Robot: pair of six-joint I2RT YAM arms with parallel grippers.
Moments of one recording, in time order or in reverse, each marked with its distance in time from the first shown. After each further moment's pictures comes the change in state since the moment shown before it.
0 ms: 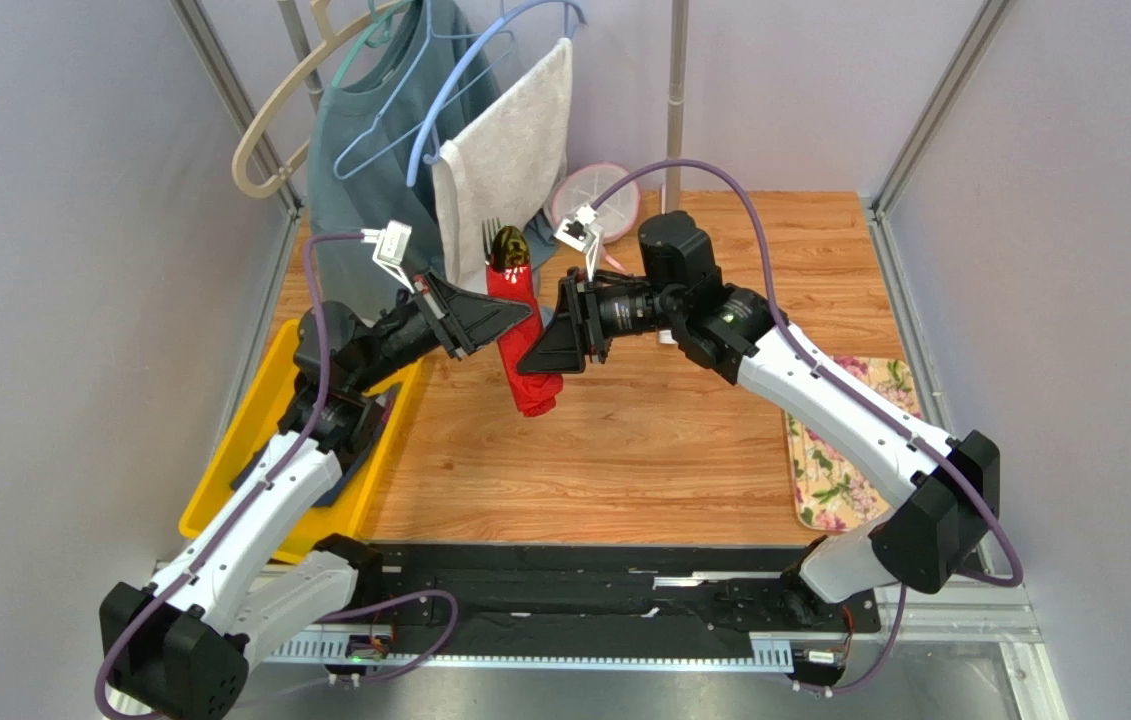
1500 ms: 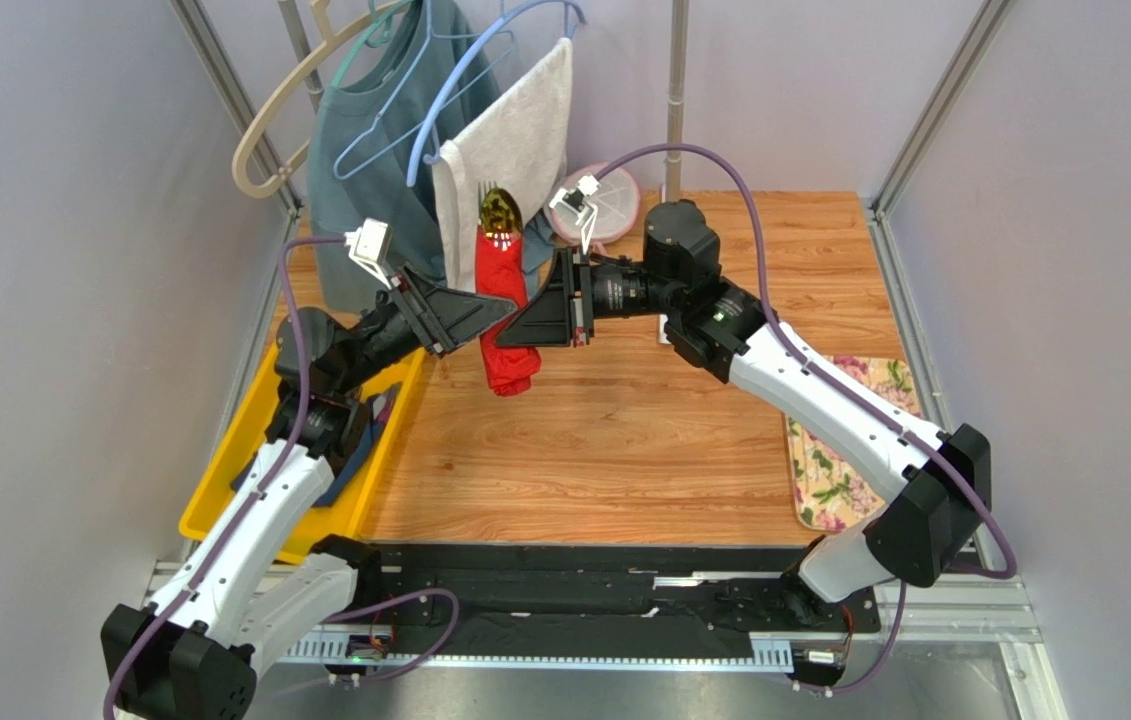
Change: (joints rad) left arm 0.079 -0.043 -0.012 0.022 0.063 -0.185; right arm 0.014 0.026 0.015 0.312 -0.055 0.303
